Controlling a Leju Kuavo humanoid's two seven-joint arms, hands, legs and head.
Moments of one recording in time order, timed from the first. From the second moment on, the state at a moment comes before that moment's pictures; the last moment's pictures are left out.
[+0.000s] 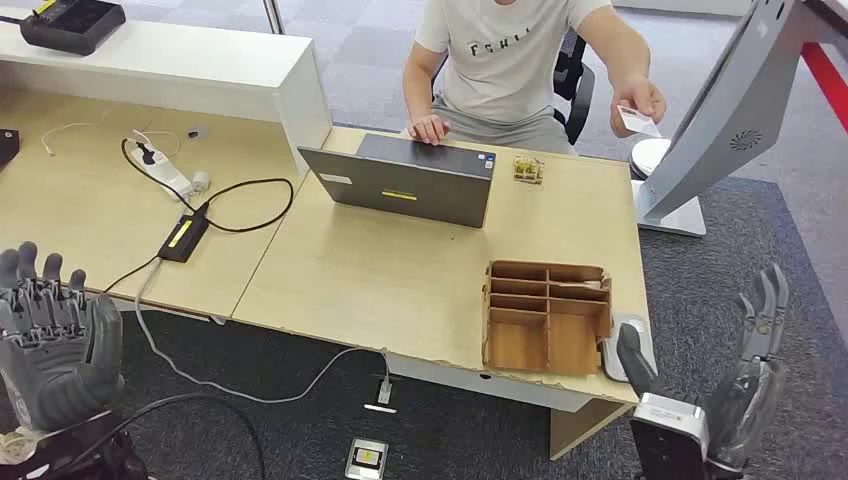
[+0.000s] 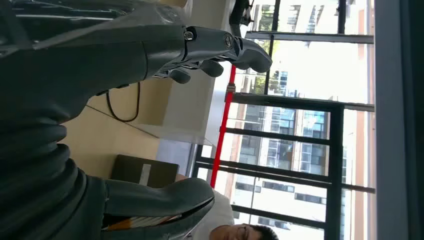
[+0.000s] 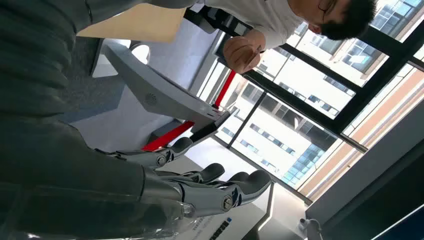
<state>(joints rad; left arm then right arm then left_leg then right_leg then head) 0.38 0.10 -0.25 -2.30 0.39 0.69 -0.48 -0.03 -0.12 0.38 -1.83 0.92 -0.68 0.00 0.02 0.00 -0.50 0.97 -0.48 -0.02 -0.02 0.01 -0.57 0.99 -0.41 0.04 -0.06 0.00</state>
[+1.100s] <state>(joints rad) 0.22 0.11 -0.25 -2.24 0.62 0.61 -0.70 -0.72 -0.18 0.51 -1.29 1.37 -0.11 0.28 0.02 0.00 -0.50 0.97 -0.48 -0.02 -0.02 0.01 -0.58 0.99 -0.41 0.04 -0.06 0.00</state>
